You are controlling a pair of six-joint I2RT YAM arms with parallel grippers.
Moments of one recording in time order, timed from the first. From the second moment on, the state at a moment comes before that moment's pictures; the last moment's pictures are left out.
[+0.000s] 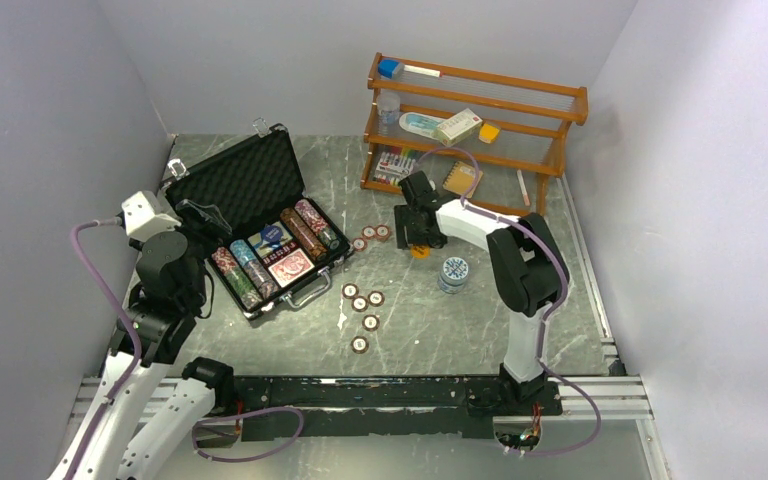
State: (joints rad) left arm -0.32 0.57 0.79 -0.37 -0.63 -0.57; right arm 0.50 1.96 1.29 -0.45 0.16 0.35
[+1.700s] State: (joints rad) left arm -0.32 0.58 0.79 -0.39 -0.63 -0.57; right arm 0.62 1.97 1.35 -0.66 0.12 0.33
